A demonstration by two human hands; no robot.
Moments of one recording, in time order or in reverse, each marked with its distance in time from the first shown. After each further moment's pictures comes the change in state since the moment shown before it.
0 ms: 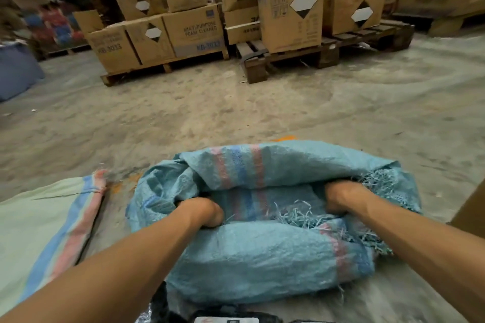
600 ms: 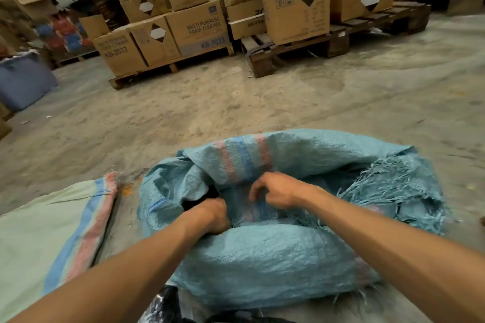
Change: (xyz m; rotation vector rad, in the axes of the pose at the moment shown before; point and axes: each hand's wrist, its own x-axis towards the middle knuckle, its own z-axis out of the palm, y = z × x) left_hand -0.007 -0.001 0.008 -0.163 0.153 0.011; right_hand 0.000 -0.107 -0.045 0.609 0.167 -0.571
